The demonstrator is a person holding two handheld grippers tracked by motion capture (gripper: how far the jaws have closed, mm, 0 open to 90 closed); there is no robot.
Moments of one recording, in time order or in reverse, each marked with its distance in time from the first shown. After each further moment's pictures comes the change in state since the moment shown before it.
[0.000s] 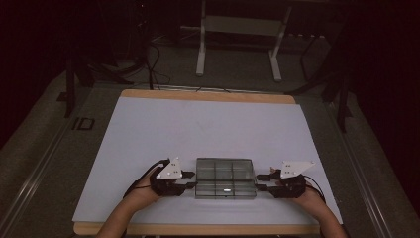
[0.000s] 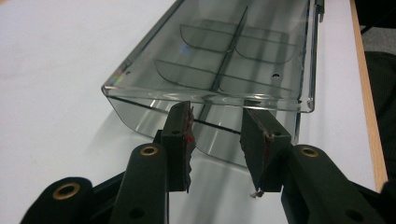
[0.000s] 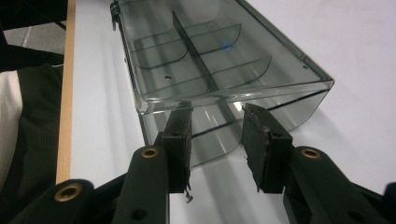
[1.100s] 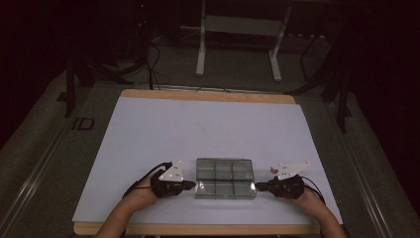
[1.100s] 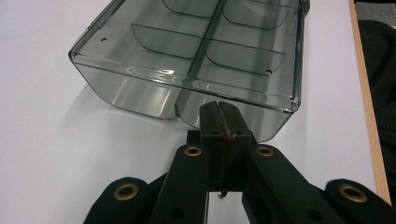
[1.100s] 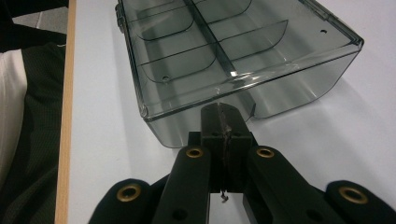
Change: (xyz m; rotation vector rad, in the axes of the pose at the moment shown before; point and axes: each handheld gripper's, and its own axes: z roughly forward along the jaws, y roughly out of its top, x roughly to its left) left arm 0.001 -0.010 0.008 0.089 -0.074 0.008; right arm -0.005 -0.012 0.009 0.074 0.052 0.027
